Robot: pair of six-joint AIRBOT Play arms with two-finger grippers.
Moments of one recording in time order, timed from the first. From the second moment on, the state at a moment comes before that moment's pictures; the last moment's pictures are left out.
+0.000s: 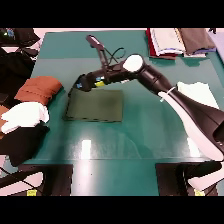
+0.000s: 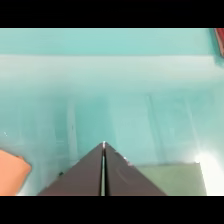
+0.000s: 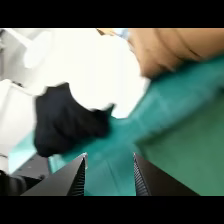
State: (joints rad) left arm 0.04 -1.24 1.68 1.15 -1.04 -1.46; right arm 0.63 -1.66 1.69 -0.58 0.92 1.16
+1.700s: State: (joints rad) left arm -0.34 -1.29 1.65 1.11 -1.03 -1.38; right arm -0.08 -1.50 1.44 -0.90 0.98 1.32
